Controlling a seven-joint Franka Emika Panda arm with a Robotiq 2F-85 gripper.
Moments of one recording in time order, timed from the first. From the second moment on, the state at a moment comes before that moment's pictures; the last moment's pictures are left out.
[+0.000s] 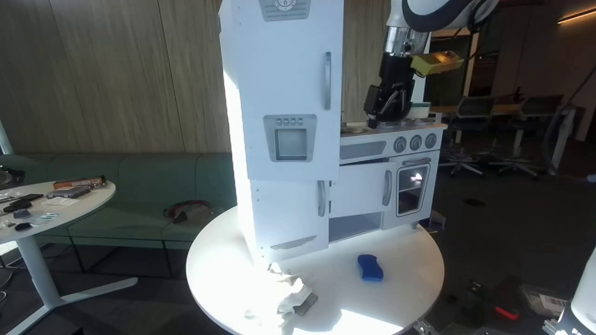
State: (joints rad) arm 0.03 -0.60 0.13 -2.38 -0.10 2.08 0.02
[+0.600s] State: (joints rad) arm -0.03 -0.57 0.21 -2.31 -0.40 2.45 0.17
